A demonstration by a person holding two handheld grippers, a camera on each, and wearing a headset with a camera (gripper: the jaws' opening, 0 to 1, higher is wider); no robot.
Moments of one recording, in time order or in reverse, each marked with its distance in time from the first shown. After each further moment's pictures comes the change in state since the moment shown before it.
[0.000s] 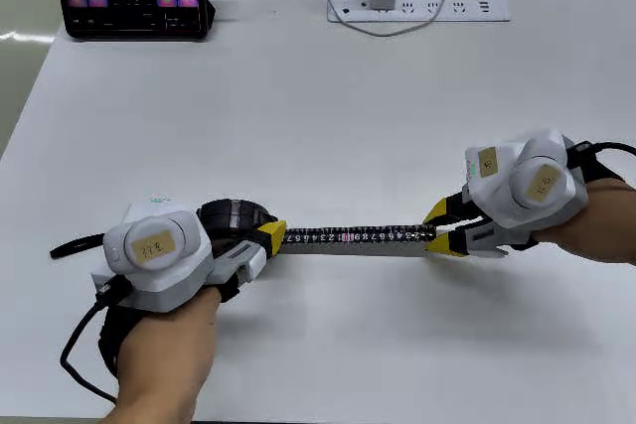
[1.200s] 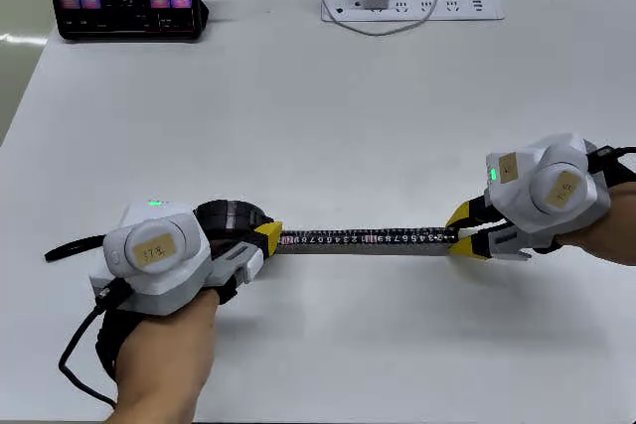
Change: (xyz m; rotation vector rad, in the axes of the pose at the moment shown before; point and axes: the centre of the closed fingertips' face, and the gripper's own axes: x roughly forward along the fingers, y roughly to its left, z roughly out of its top) left arm 0.000 -0.001 0.000 0.025 -0.003 0.012; right arm -0.012 0.002 -0.030 0.008 0.060 -0.018
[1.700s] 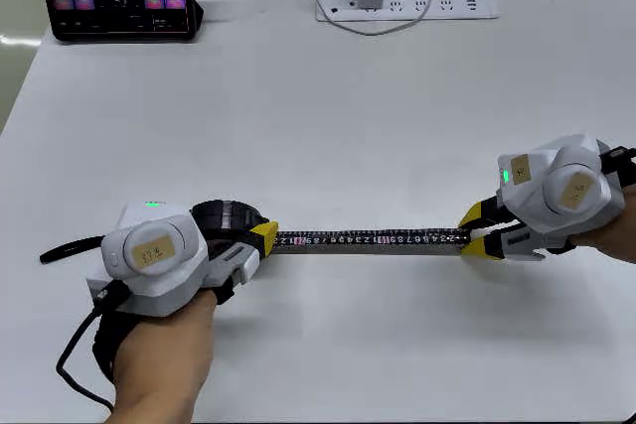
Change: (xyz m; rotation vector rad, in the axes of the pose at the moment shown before) left arm -0.001 0.000 0.000 0.017 0.002 0.017; right arm -0.008 0.001 -0.016 0.017 0.026 -0.008
